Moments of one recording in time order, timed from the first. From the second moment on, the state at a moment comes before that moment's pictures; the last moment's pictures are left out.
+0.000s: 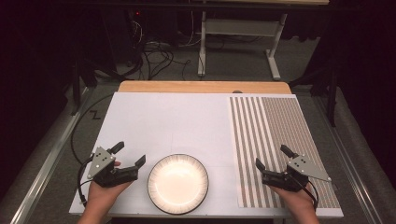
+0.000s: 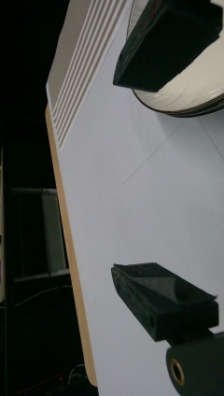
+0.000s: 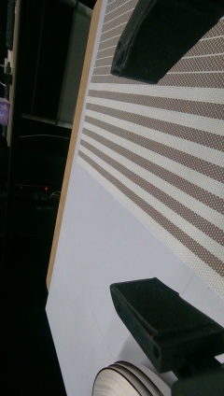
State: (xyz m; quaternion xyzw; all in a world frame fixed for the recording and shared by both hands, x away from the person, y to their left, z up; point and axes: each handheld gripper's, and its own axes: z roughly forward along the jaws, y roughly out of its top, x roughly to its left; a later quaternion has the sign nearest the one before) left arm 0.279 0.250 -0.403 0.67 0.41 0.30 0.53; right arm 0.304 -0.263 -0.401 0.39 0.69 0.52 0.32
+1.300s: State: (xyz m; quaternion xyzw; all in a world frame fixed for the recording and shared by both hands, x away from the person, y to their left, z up) left arm 0.277 0.244 -0.396 0.69 0.41 0.29 0.53; right arm 0.302 -0.233 -0.394 0.35 0.71 0.53 0.31
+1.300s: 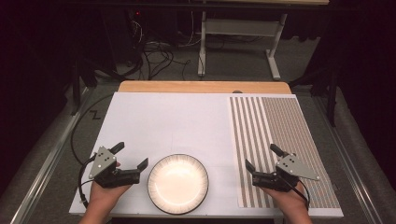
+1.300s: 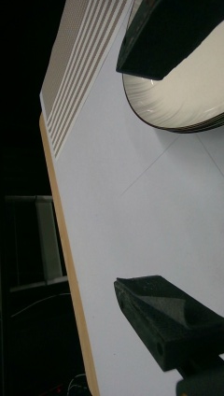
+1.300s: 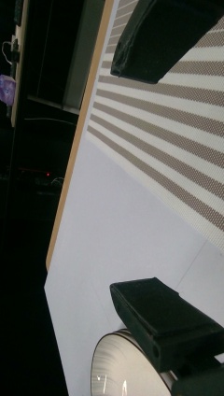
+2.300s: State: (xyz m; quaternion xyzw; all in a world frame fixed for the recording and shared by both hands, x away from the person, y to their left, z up) left arm 0.277 0.243 -0.396 0.69 0.40 0.29 0.53; right arm 0.308 -0.169 -0.391 0.30 0.76 0.51 0.26
